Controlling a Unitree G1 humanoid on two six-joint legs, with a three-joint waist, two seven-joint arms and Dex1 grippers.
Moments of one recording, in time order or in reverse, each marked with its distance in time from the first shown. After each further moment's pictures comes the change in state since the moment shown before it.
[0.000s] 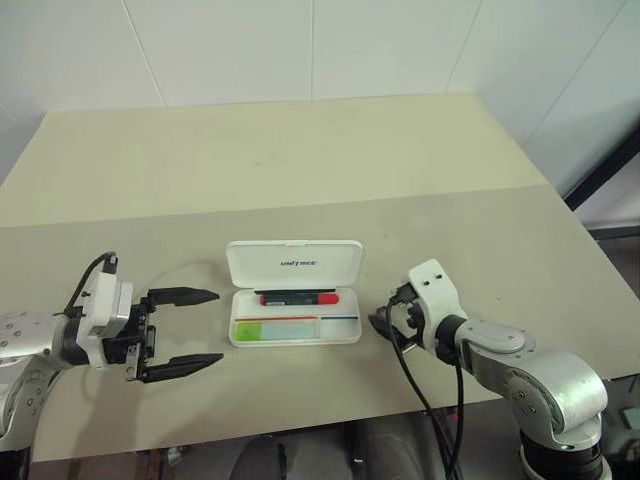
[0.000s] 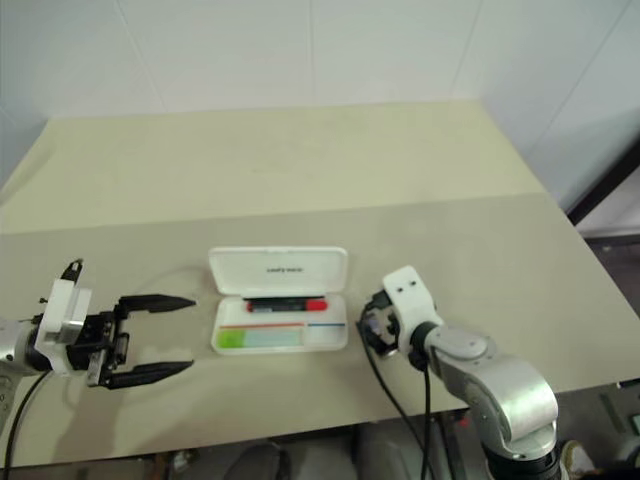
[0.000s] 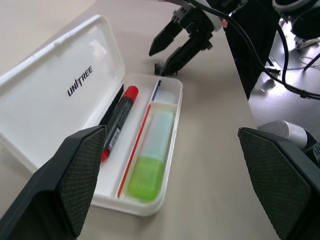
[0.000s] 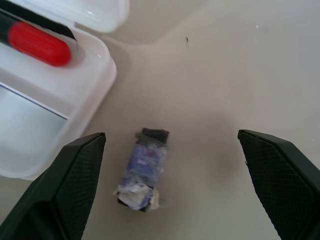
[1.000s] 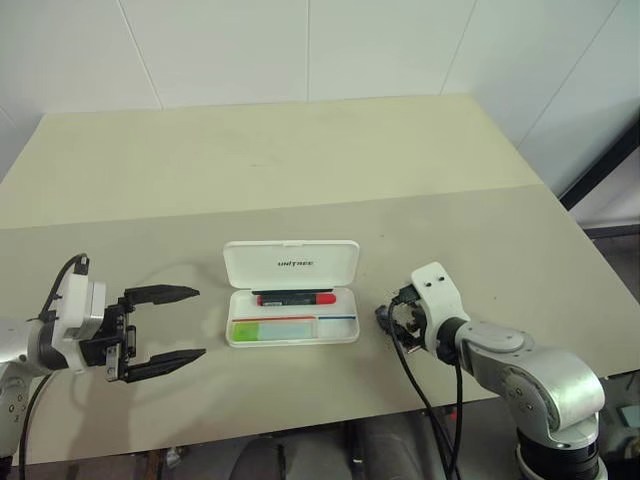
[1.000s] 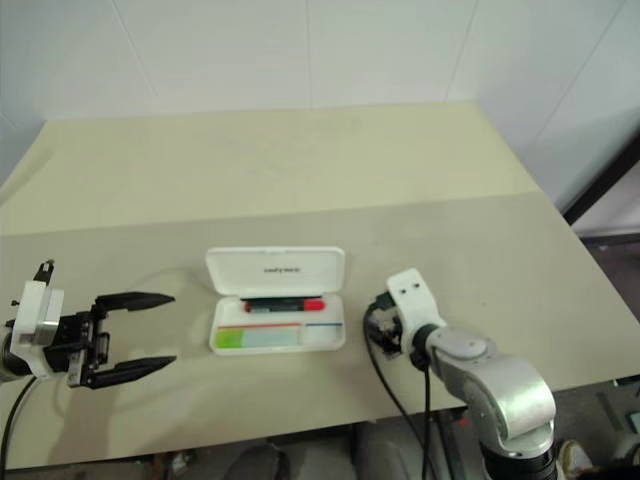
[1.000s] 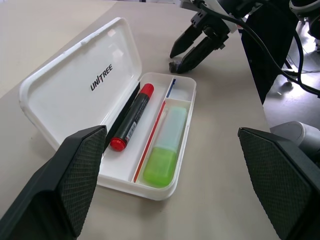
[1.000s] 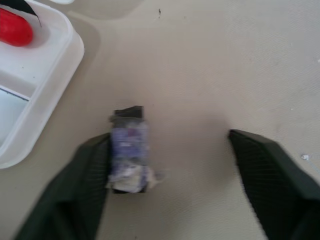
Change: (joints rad) left arm 0.004 -0.012 0.070 0.058 -0.006 -0.029 -0.021; right arm 0.004 0.051 0.002 -0.015 -0.018 0.069 -0.018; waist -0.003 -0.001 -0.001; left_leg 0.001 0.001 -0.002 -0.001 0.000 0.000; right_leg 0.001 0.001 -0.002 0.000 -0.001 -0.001
